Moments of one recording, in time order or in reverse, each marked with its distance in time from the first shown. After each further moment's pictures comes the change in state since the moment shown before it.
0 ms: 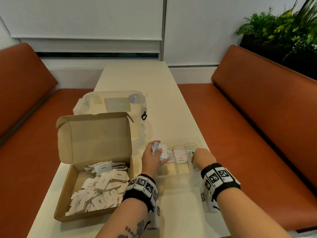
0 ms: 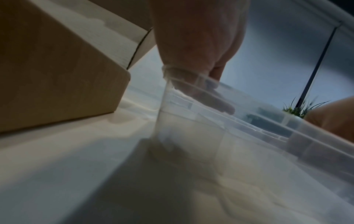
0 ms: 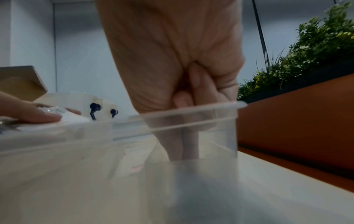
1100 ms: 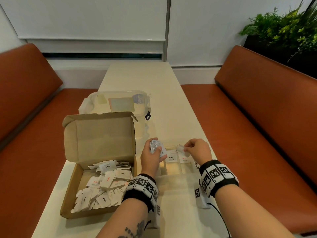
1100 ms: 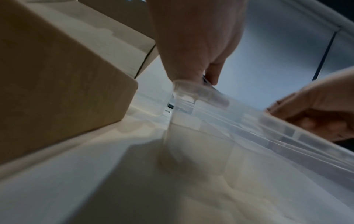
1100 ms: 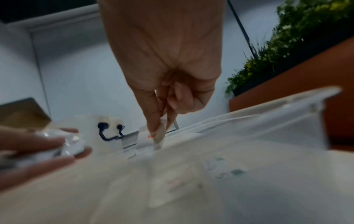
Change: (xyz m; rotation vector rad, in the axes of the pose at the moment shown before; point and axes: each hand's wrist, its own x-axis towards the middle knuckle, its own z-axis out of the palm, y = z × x) left_hand -0.002 0.004 -0.012 -0.021 0.051 0.136; right_hand -0.007 -0.027 -0.014 0.575 0.198 -0.130
